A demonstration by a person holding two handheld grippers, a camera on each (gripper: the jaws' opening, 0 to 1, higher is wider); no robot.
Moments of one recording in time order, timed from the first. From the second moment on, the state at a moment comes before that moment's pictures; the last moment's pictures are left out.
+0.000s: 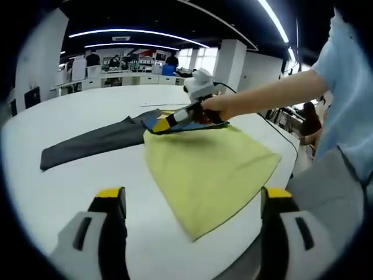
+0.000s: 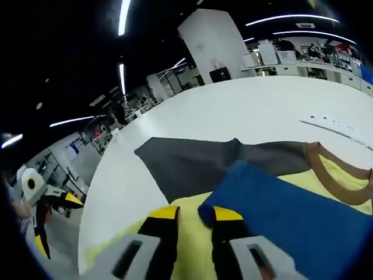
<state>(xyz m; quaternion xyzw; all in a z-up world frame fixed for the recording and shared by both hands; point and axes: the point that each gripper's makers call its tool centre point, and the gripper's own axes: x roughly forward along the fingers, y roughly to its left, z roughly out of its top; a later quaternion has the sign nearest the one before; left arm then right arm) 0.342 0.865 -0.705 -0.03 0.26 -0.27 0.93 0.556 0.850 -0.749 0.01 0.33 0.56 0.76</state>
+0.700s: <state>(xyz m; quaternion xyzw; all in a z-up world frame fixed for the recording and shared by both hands) 0.341 0.865 -0.705 -0.03 0.26 -0.28 0.92 0.560 0.835 -0.744 -0.05 0.27 0.57 0.78</state>
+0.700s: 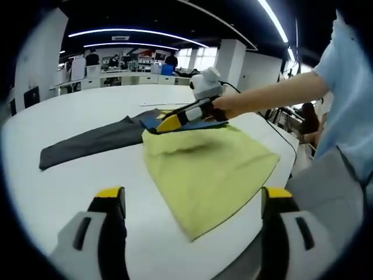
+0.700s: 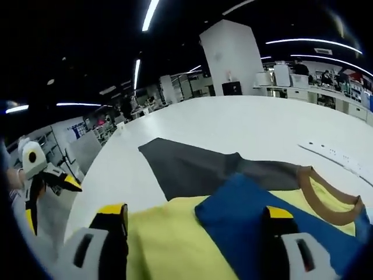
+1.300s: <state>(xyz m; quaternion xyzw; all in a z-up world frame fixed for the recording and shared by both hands) 0.351 0.879 -0.692 -0.04 0.25 -0.26 0.93 0.564 0.805 -0.732 -0.05 0.27 0.55 0.79</state>
